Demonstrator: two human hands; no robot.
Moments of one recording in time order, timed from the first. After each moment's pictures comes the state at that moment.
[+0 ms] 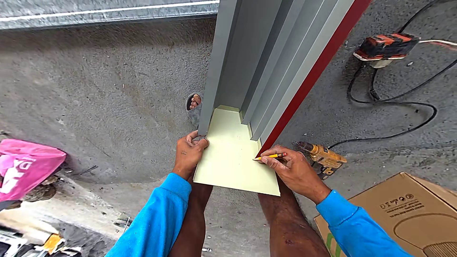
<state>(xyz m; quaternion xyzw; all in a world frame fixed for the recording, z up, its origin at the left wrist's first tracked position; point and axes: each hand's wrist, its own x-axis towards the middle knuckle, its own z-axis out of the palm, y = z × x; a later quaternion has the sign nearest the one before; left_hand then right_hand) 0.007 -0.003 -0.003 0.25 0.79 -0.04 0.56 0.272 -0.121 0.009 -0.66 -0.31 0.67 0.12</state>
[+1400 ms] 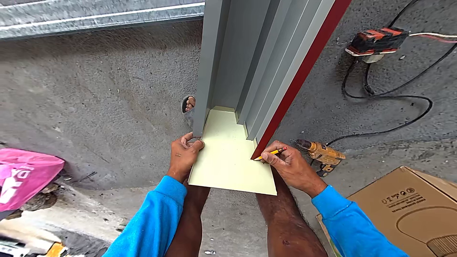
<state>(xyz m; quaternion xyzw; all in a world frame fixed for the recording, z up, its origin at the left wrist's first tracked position) 0.007 -0.004 -0.003 0.26 0.78 -0.04 0.56 0.274 -0.127 0.001 -0.66 -0.22 0.70 0.18</state>
